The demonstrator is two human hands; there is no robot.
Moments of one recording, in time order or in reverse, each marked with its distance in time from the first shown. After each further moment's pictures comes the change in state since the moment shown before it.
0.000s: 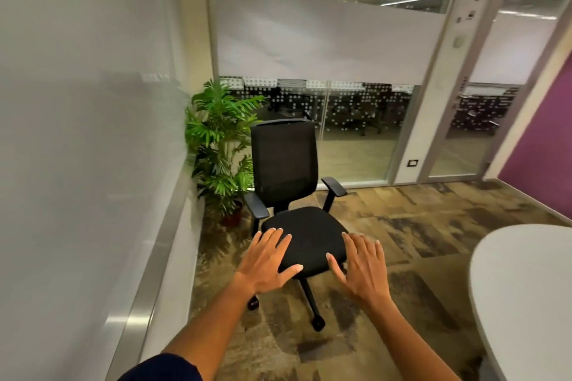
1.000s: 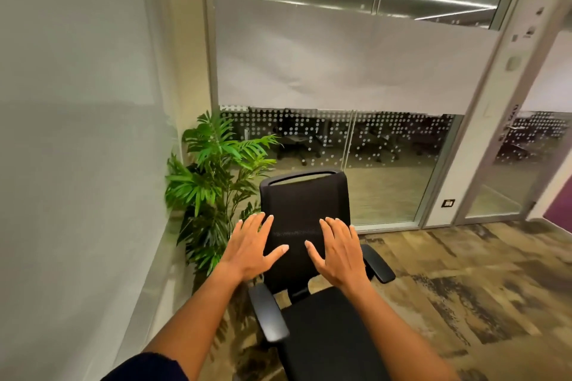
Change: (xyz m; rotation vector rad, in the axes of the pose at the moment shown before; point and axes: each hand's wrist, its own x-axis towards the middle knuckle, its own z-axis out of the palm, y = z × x) left_hand 0.385 -0.346 -0.052 0.053 0.184 -0.233; right_hand 0.516 -0.114 0.191 0.081 0.035 -0.214
